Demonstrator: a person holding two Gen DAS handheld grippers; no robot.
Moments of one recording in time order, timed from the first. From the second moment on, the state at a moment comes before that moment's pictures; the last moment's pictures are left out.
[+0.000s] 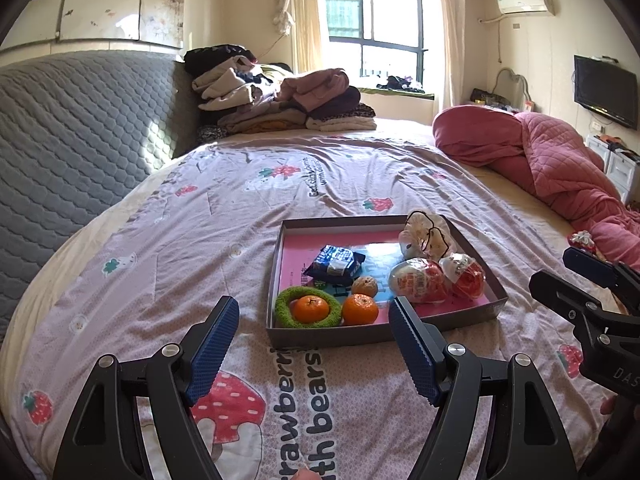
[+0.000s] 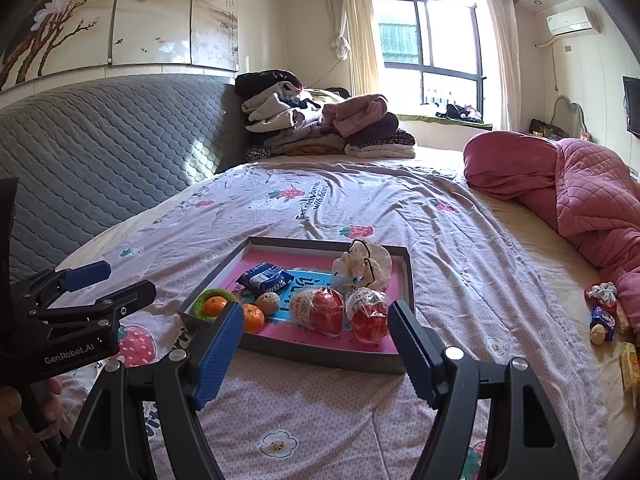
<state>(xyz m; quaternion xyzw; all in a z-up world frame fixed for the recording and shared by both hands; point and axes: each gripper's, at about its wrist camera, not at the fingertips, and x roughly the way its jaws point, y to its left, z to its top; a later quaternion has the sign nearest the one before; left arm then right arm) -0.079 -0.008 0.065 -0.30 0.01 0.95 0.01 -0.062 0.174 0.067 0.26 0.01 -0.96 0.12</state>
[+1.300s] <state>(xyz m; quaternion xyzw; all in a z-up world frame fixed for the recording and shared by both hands) -0.059 0.011 0.028 -0.33 0.03 0.94 0.03 -0.052 0.173 0.040 0.29 0.02 -0.95 0.11</state>
